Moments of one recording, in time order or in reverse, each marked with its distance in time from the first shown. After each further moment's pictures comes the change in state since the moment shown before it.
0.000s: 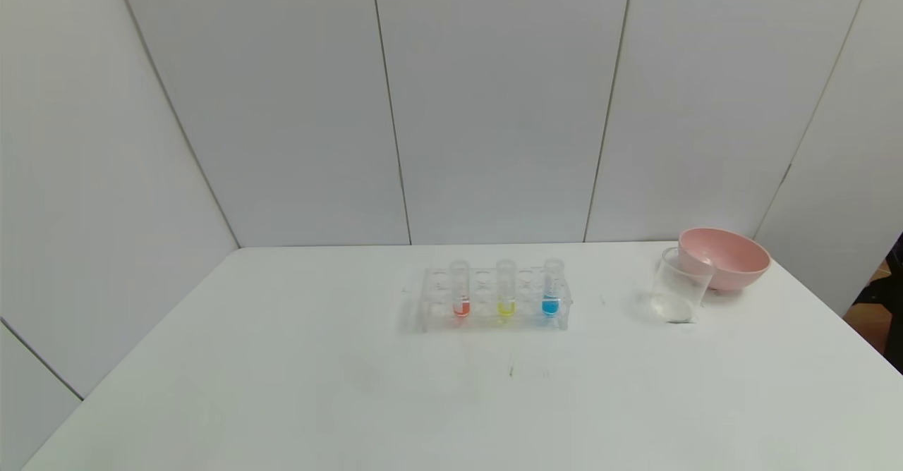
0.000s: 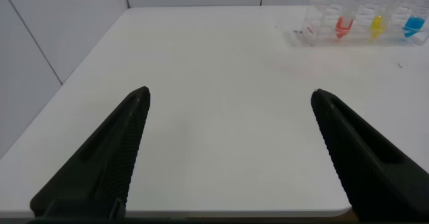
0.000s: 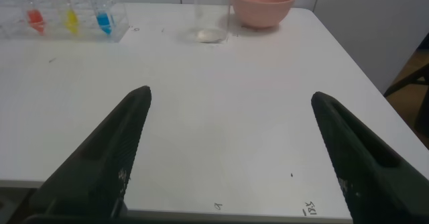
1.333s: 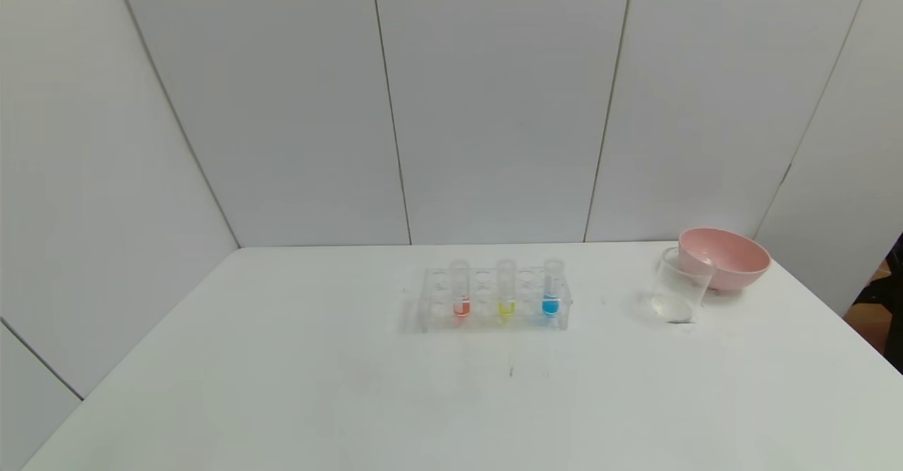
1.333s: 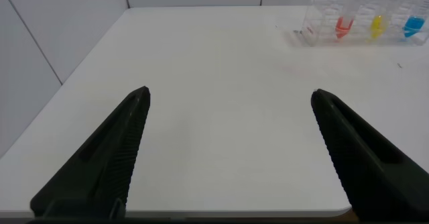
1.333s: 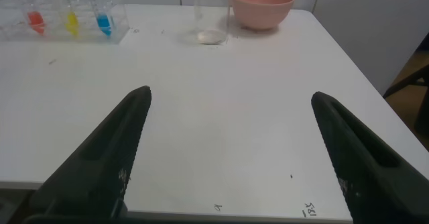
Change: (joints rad) left arm 0.000 0.000 0.000 0.000 0.000 0.000; right arm 0.000 0.000 0.000 -0.005 -0.001 0.000
